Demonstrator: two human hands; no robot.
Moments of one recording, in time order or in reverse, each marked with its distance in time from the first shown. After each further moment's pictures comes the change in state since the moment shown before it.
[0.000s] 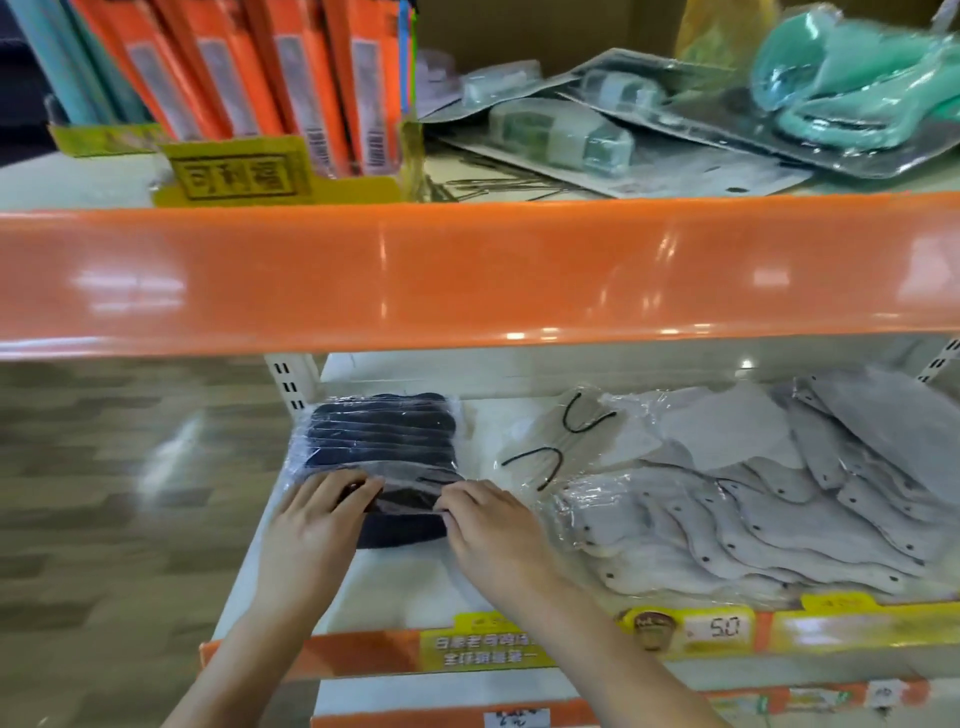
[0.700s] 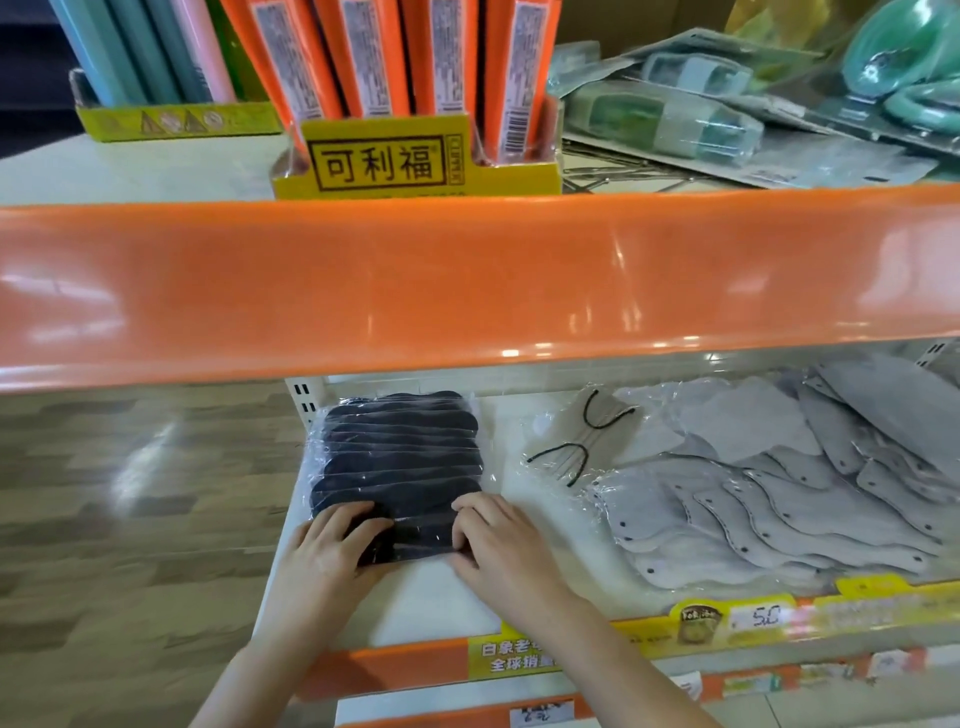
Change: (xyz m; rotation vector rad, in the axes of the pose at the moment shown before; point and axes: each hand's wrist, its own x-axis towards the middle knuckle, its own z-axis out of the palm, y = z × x) left_hand -0.038 -0.045 0.019 -0.118 -0.419 -0.104; right_hand -0.004 -0.010 0.042 -0.037 -0.026 0.023
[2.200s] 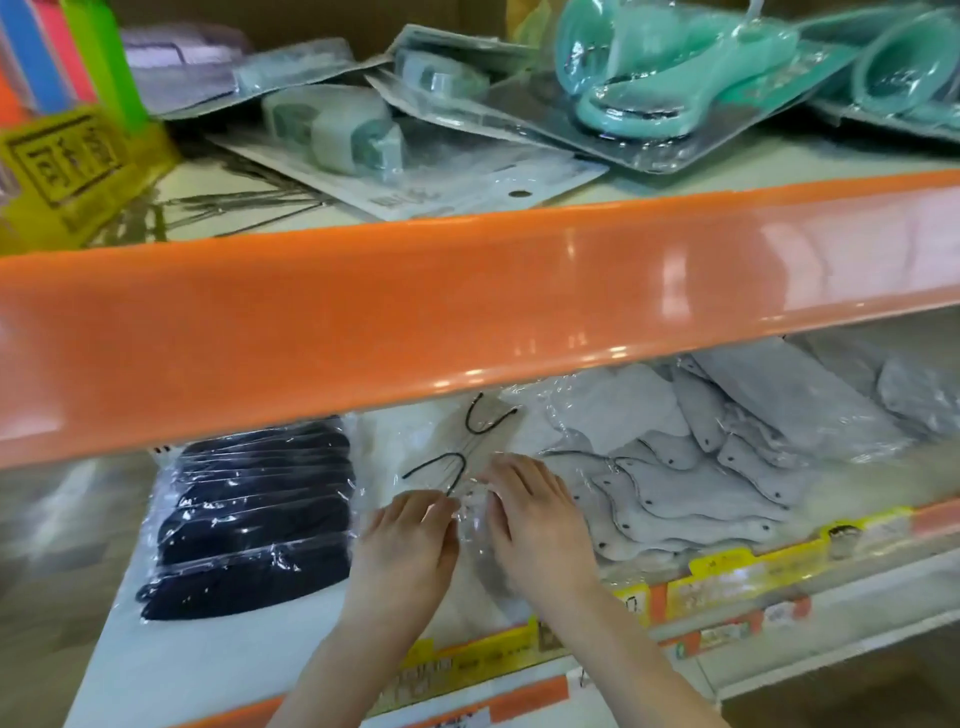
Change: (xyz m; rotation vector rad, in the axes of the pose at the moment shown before) left_hand 0.077 0.205 0.008 -0.192 0.034 0.128; right_hand -0.044 0.094 -0.109 -0.076 0.361 0.197
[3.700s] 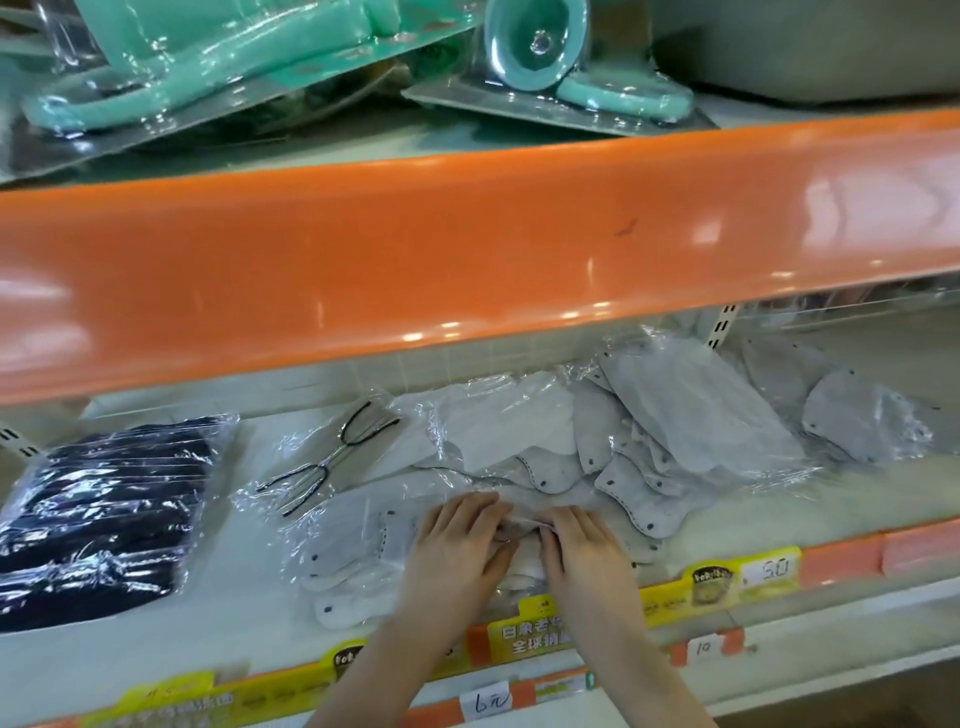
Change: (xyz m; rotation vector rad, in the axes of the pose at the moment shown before) left_hand 0.055 0.166 0.120 -0.067 0.015 0.102; right_hand -0.059 0.197 -0.072 -0.080 -0.080 0.168
